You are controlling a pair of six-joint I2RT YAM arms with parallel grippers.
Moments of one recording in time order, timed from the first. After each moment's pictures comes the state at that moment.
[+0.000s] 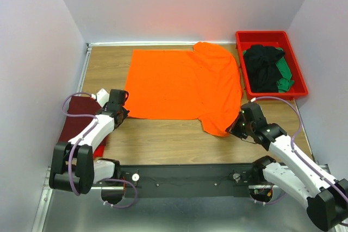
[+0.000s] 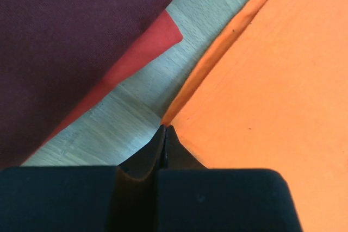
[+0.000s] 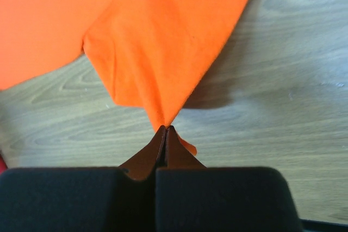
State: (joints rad) left arm -0.16 1.22 0.58 -0.32 -0.37 -0.90; right arm 0.42 0.81 0.49 -0.59 0.02 0.87
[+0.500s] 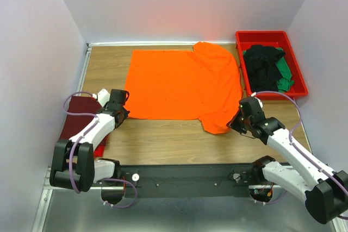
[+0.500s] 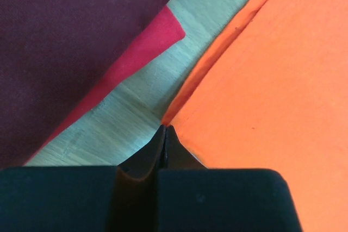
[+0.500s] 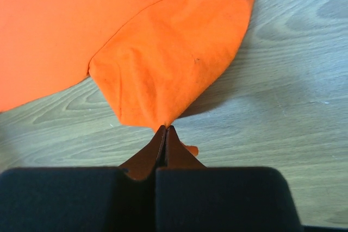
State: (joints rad) left arm -0.16 1.24 0.59 -0.33 -0.37 -0.88; right arm 0.42 0.90 0.57 -0.58 0.10 0.87
